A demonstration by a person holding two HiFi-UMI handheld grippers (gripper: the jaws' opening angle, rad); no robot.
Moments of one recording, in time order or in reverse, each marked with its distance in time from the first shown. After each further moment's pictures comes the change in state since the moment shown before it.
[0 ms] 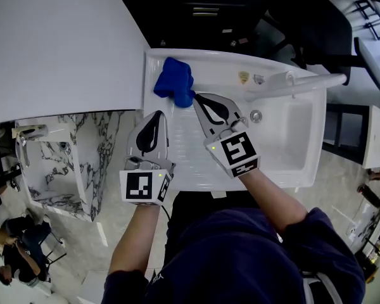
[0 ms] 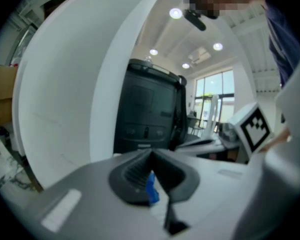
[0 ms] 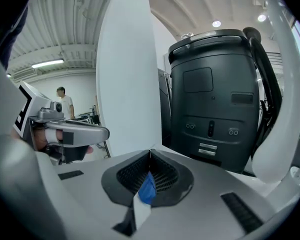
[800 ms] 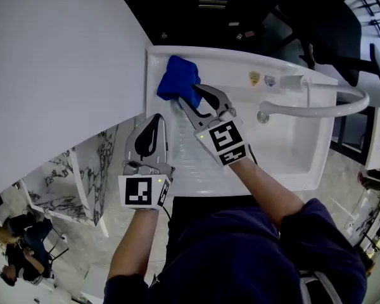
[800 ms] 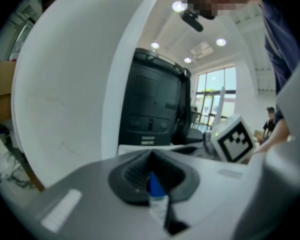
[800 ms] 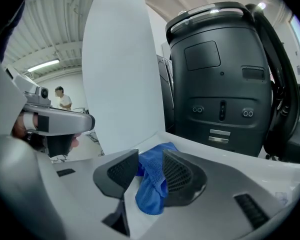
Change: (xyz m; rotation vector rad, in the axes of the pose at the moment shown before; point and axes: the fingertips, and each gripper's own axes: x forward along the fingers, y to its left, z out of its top) left arm 0.015 0.028 -0.029 -0.009 0.074 -0.002; right arm 0.075 0.001 -0.046 0.051 0.076 0.036
